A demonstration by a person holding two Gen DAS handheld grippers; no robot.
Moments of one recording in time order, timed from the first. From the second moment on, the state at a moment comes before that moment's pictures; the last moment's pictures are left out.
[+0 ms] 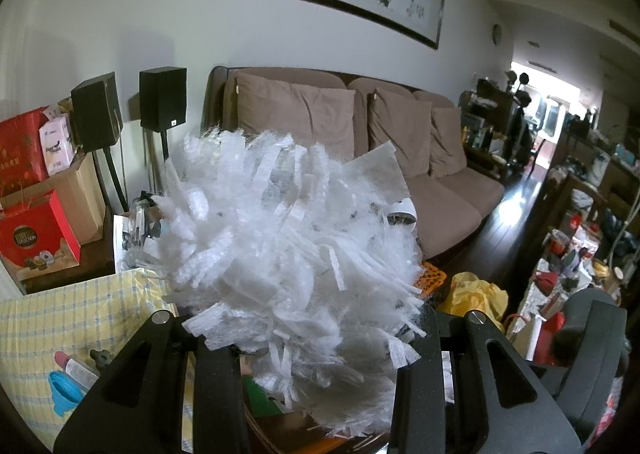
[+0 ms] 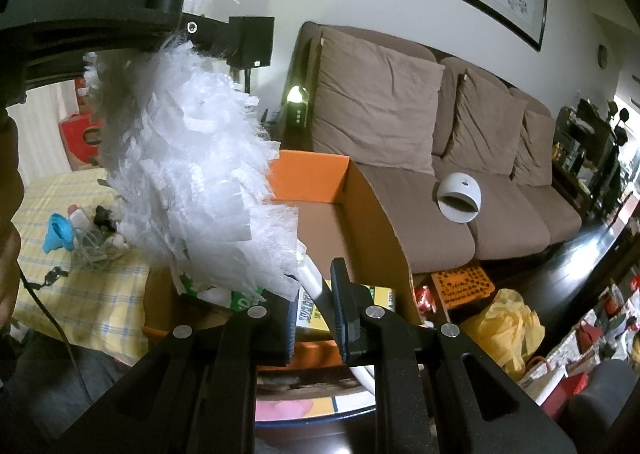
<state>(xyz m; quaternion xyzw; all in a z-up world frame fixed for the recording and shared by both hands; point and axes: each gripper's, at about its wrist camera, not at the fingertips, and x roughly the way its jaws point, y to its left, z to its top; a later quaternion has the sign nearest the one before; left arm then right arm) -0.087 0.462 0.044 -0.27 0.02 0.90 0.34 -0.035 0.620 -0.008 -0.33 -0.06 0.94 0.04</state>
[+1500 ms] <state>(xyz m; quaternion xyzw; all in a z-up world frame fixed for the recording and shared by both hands) -0.109 0.471 0.031 -0.29 0.01 0.89 0.34 -0.052 0.619 -0.028 -0.35 -0.03 0.94 0.03</state>
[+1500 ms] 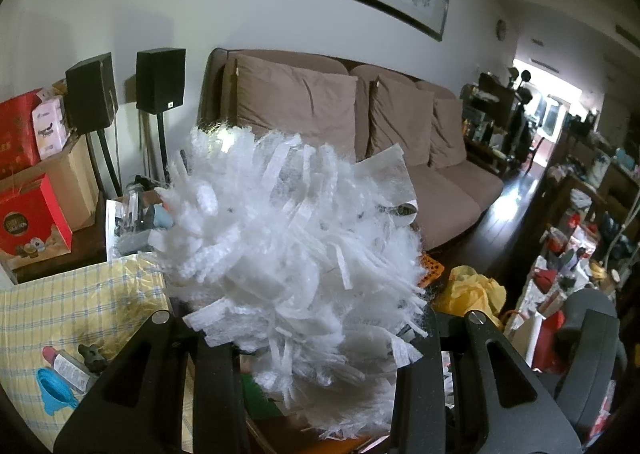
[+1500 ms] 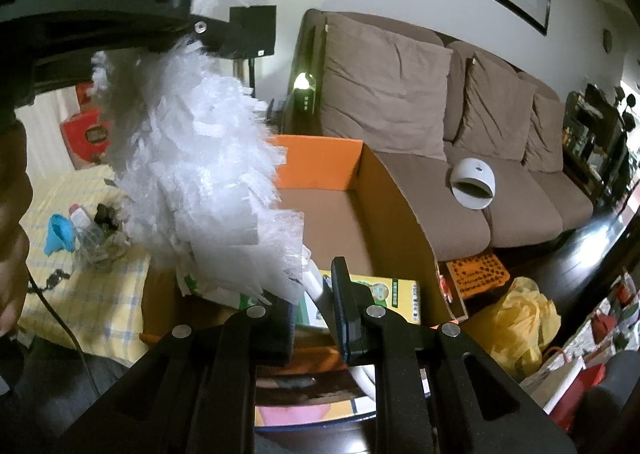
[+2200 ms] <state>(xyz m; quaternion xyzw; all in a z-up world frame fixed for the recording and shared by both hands) -0.099 0.432 0.046 -0.27 0.00 0.90 0.35 -0.047 0.604 -0.014 -0.30 -0.05 0.95 0.03</state>
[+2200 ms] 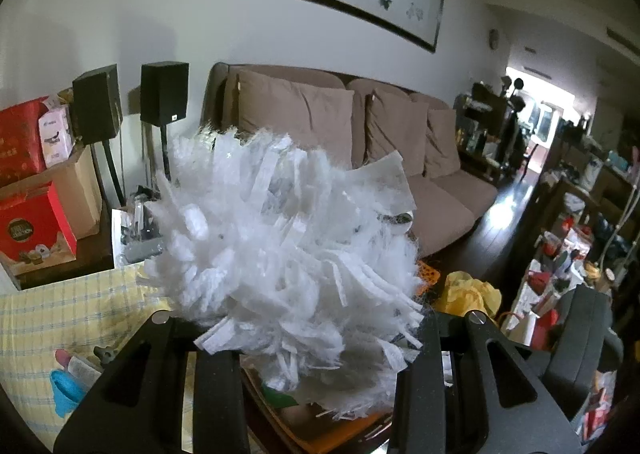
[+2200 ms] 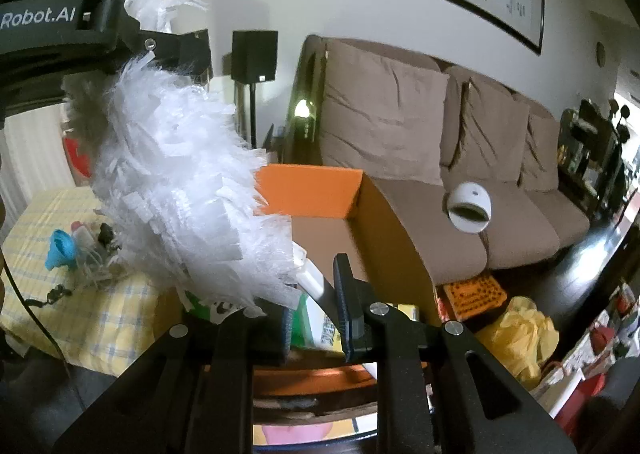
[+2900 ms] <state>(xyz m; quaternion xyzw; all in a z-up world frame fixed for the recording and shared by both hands) -0.088 0.420 0.048 -0.26 0.00 0.90 0.35 -0.050 0.592 -0.017 -0.26 -0.08 0.96 0.04</state>
